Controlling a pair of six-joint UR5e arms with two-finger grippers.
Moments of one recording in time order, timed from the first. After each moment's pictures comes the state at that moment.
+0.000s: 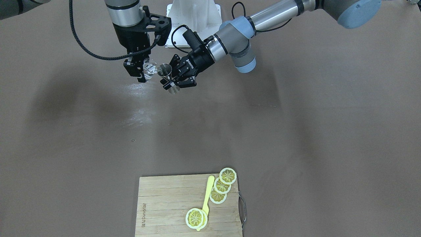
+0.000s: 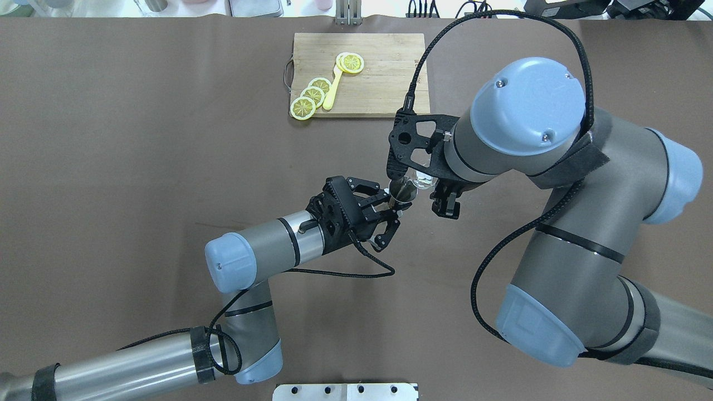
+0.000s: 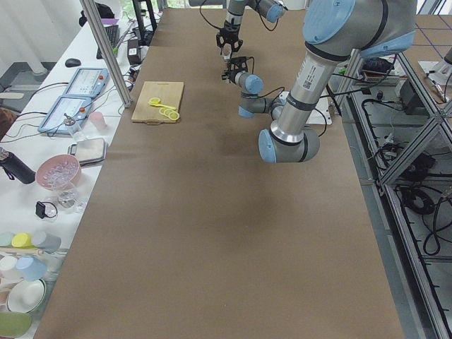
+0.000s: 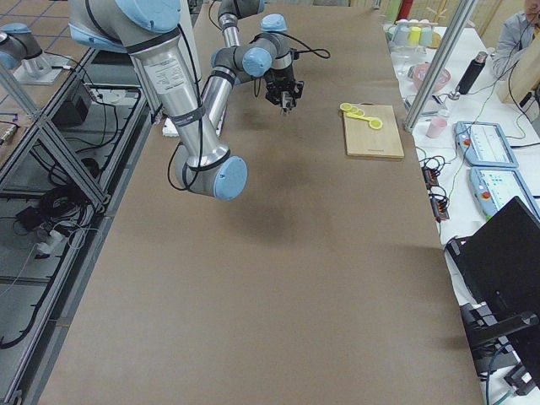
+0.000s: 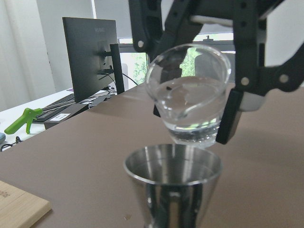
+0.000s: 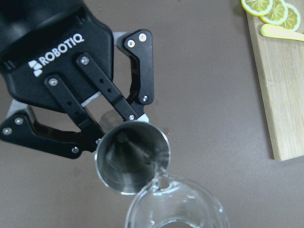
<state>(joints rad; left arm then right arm) -0.33 -2.28 -1.31 -3.06 -1.42 -0.23 0.59 -0.96 2.08 -1.92 1.77 -0.24</state>
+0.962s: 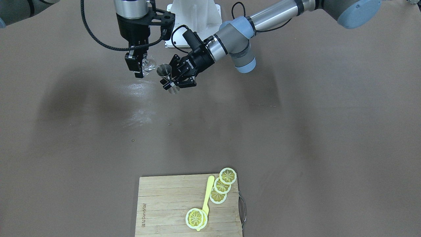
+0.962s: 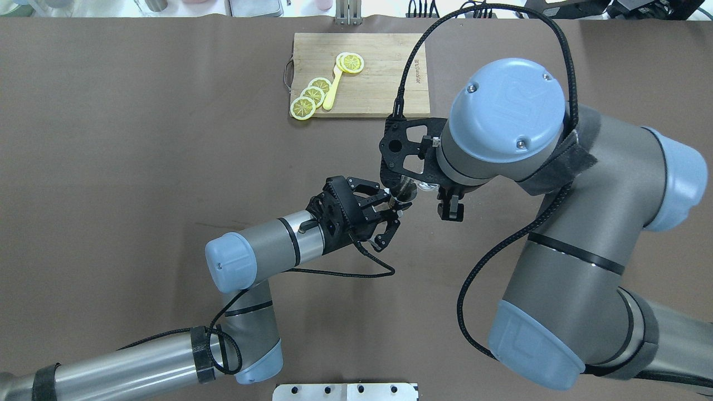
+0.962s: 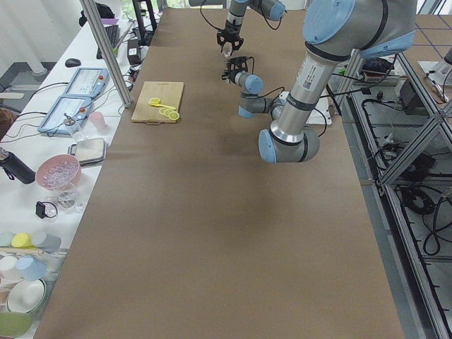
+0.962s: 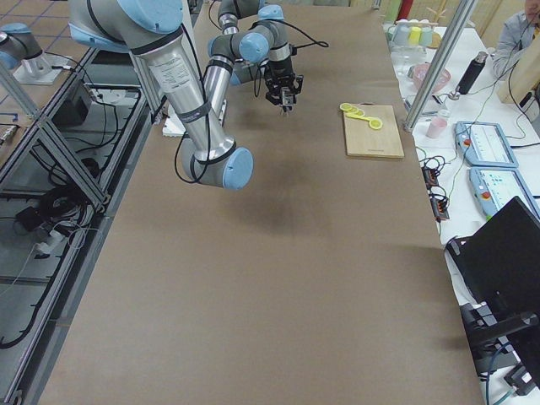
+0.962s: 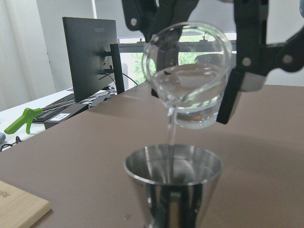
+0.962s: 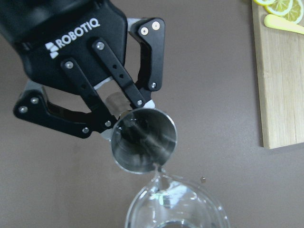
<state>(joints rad) -0.33 -2.28 -1.31 -3.06 -1.42 -0.23 0.57 -0.91 2.13 -2.06 1.72 -0.29</state>
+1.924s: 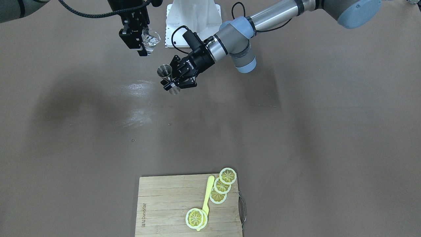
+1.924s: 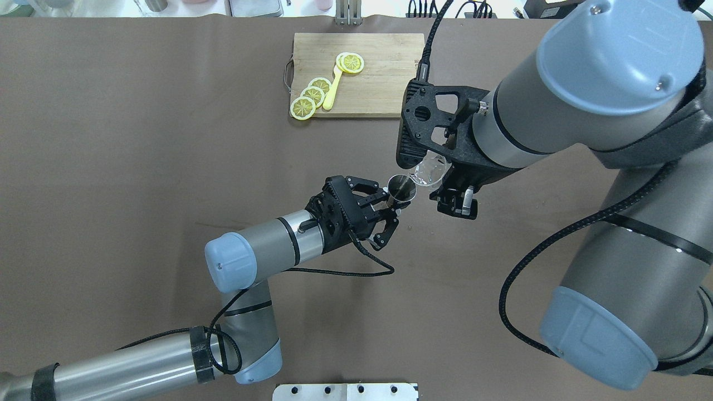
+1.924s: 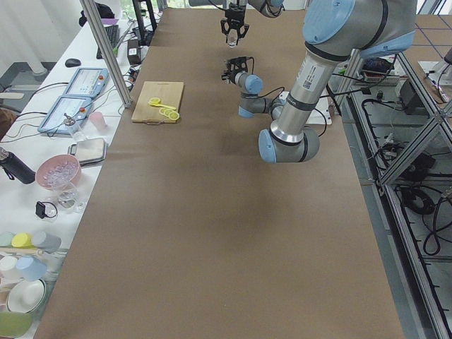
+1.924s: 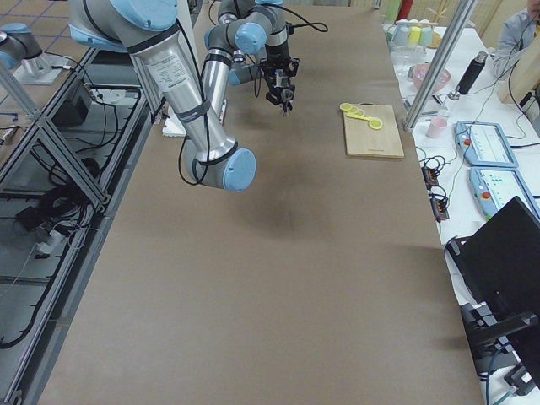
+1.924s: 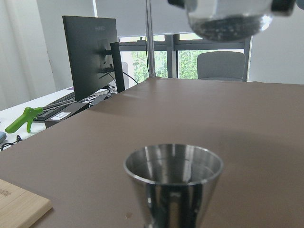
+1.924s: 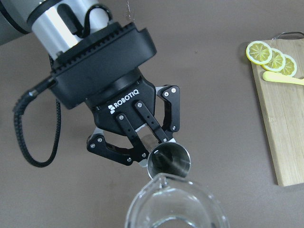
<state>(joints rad) -0.33 -2.28 -1.31 -3.05 -1.40 -0.22 0.65 -0.92 2.23 -1.99 1.93 -0.27</state>
